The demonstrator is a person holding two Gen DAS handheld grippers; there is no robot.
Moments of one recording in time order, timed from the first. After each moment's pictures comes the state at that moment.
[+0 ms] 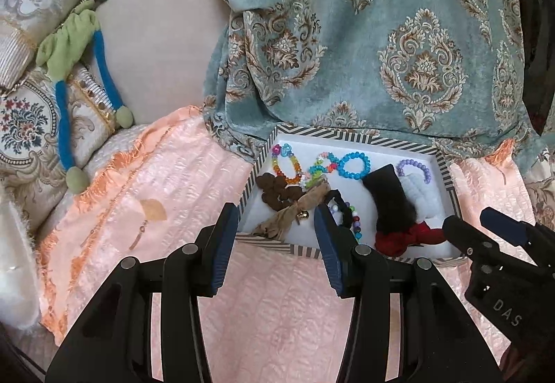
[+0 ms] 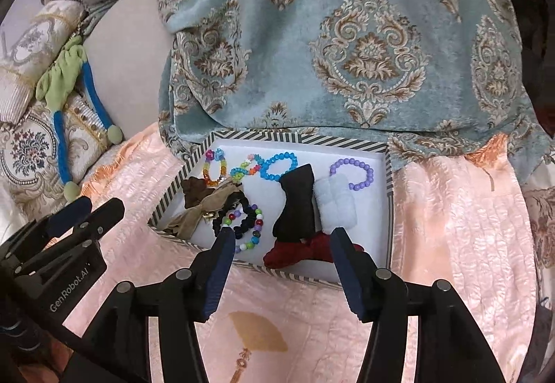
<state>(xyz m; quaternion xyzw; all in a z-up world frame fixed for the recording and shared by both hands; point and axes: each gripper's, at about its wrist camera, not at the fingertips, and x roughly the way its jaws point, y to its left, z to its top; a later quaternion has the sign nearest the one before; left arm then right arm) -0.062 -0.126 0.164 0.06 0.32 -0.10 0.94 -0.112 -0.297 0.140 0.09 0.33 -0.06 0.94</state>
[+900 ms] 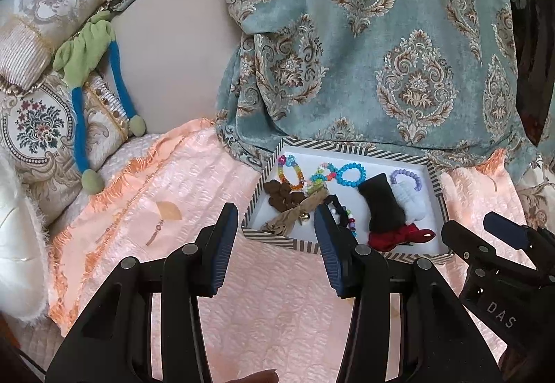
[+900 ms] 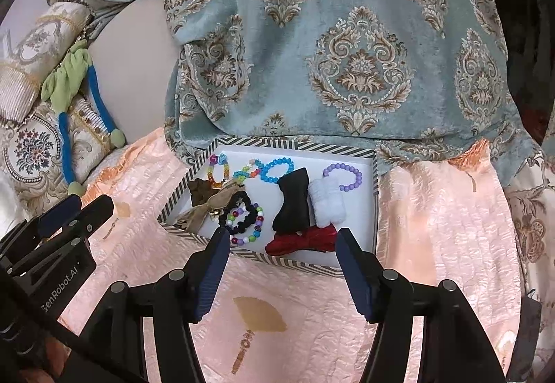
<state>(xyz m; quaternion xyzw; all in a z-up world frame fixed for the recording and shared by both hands) -0.101 -0.114 0.184 0.05 0.29 -0.10 0.95 -0.143 -0.284 0.156 0.08 0.32 -0.07 0.94</state>
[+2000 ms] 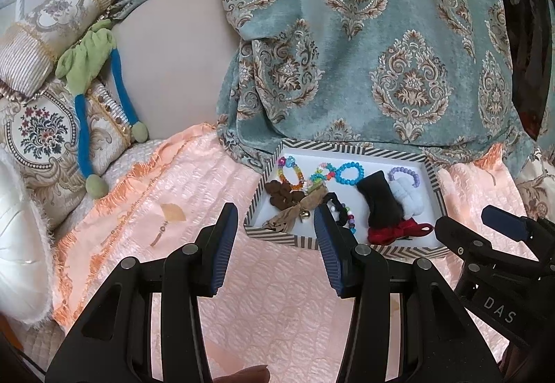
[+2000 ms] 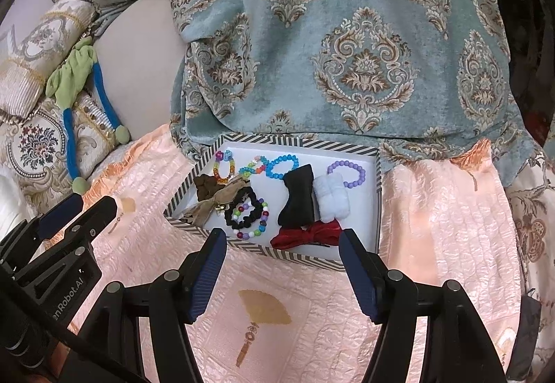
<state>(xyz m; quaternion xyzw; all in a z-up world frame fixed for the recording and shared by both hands) -0.116 -0.113 0.183 0.06 0.28 -0.10 0.95 -0.150 -0.280 0.156 0.07 0.32 -0.06 0.94</state>
